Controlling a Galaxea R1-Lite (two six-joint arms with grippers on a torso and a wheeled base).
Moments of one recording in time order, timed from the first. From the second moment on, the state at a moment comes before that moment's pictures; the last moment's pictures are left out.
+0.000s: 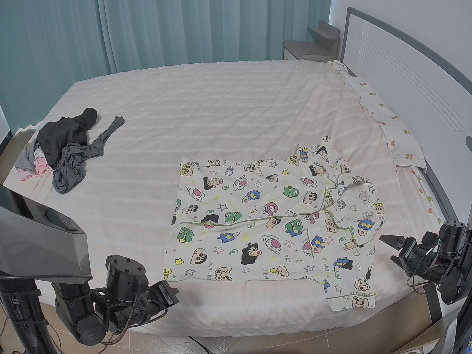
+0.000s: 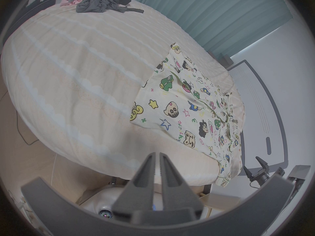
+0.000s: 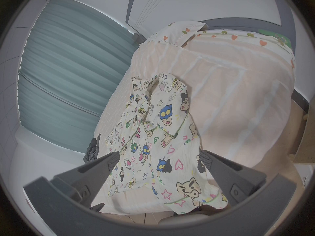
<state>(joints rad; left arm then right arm) -0.52 2.12 -0.15 -1.27 0.07 -0.93 -0.15 2.06 -0.02 -1.55 0.40 0.74</state>
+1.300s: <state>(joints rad) -0.49 2.37 -0.50 -1.26 0.28 -1.04 -0.14 2.09 -0.02 -1.55 0.40 0.67</state>
